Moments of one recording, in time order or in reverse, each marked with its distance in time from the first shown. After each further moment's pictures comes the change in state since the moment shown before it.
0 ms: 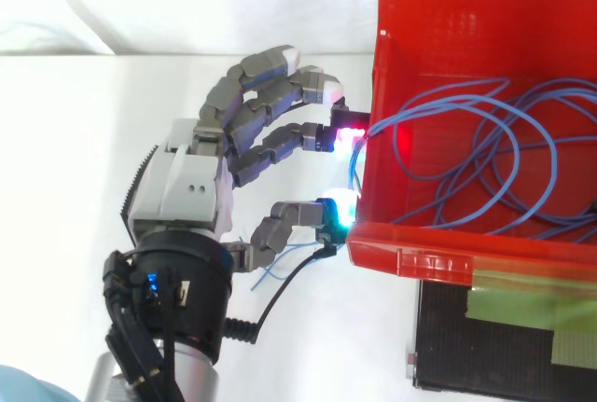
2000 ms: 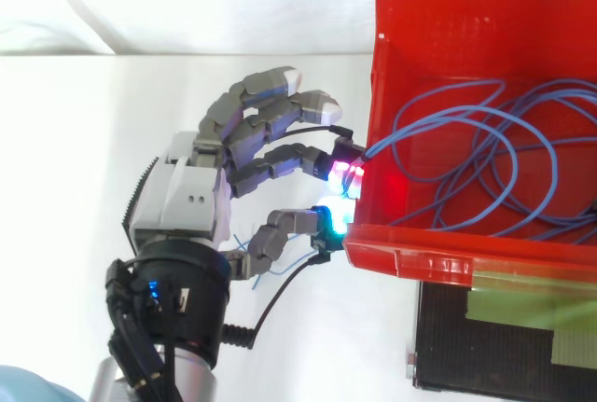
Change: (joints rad) arm 0.008 0.001 -0.035 0.019 0.000 0.005
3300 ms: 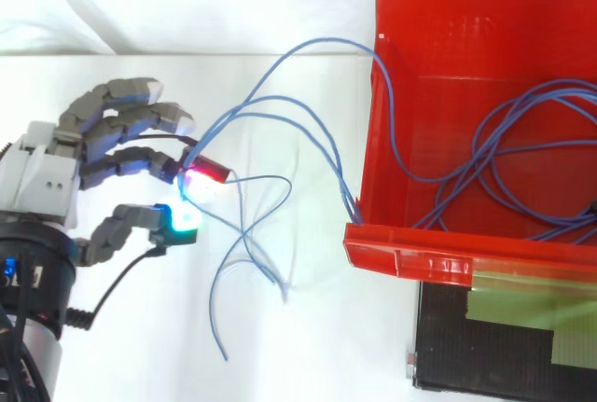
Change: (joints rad) arm 0.161 0.000 0.000 -0.002 -0.004 0.385
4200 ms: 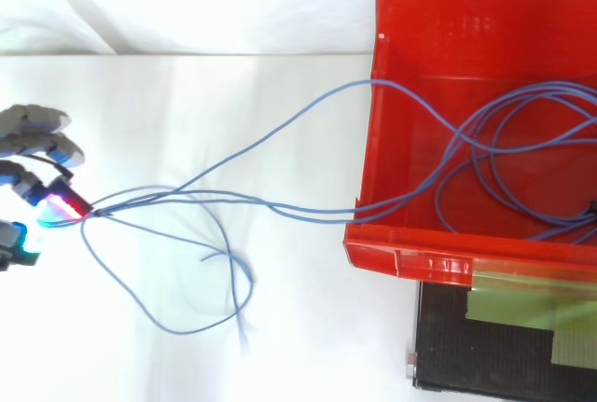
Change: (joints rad) arm 0.114 0.015 0.010 0.008 0.003 0.591
